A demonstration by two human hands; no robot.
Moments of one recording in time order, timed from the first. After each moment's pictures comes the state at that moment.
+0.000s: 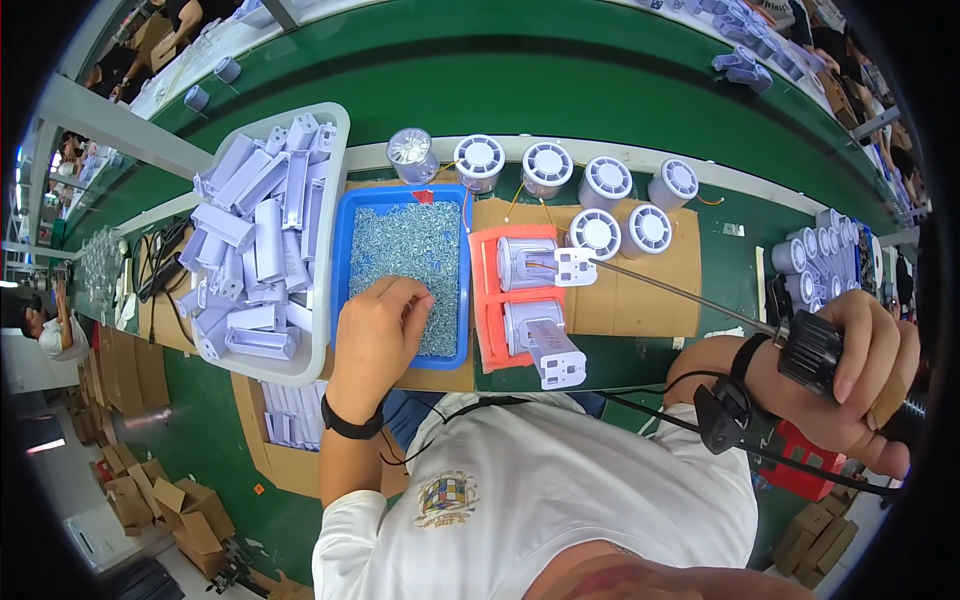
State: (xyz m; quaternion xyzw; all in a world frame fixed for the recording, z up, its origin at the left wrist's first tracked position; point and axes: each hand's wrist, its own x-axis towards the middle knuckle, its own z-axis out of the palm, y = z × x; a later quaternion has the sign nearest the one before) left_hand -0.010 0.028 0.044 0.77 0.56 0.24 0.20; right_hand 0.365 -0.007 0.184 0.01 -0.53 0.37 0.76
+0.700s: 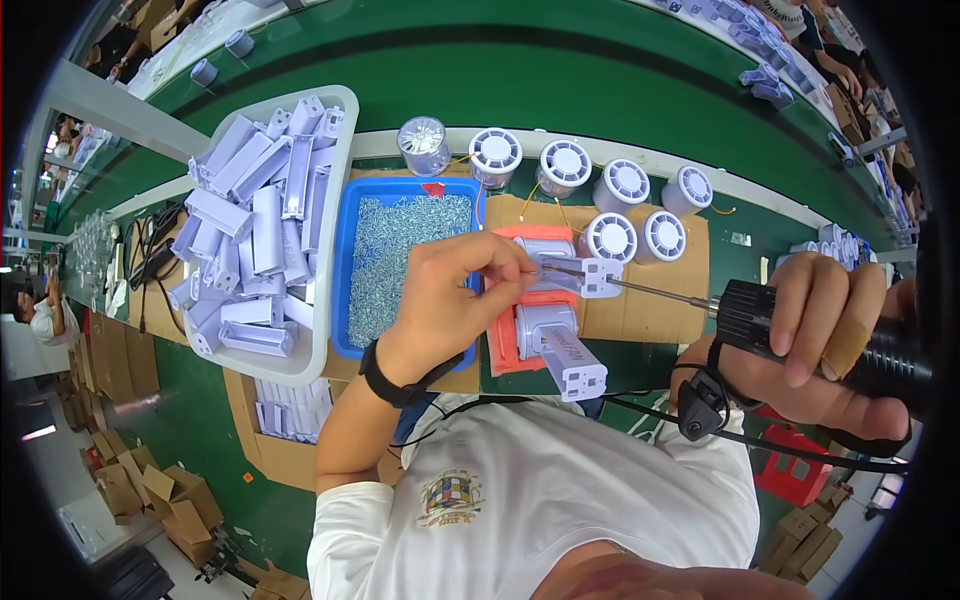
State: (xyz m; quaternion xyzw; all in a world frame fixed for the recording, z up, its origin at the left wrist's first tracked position) left_hand 0.044 0.064 0.049 0.70 0.38 0.43 0.42; right_hand 0.288 0.039 0.163 -0.04 -0.56 0.40 0.72
